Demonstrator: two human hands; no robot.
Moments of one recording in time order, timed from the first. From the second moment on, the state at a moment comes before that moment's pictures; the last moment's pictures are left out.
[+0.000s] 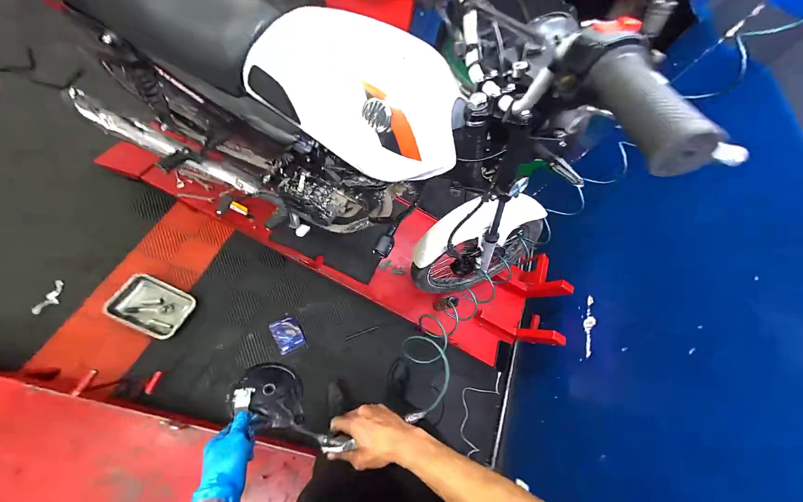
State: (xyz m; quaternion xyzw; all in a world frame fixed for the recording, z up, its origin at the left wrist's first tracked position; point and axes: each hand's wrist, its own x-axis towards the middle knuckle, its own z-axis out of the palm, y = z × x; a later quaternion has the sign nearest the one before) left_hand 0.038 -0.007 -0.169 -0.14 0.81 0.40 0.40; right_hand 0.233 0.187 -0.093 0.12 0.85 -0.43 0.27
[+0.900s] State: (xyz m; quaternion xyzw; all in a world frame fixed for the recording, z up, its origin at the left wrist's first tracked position) left_hand 0.266 0.166 -0.550 -0.41 0.65 0.48 0.42; right_hand 0.417 0.556 -0.643 0.65 0.67 -0.33 -0.11
